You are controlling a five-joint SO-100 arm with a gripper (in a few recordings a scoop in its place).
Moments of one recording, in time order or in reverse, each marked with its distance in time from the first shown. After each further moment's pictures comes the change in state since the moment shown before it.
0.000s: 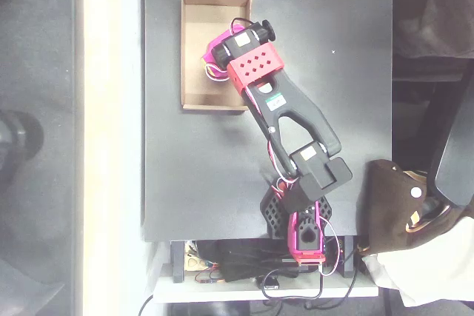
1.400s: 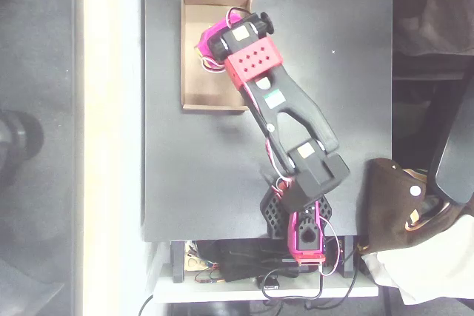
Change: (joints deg) arm -0.2 1.3 -7.4 0.0 0.0
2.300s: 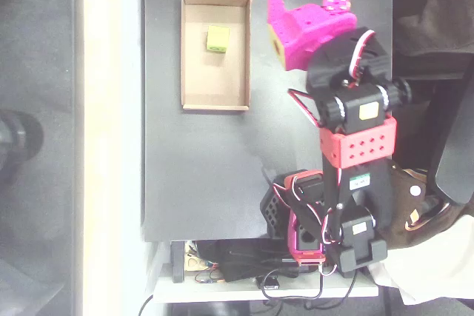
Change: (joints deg) arm 15.8 37.2 -0.3 0.0 0.4
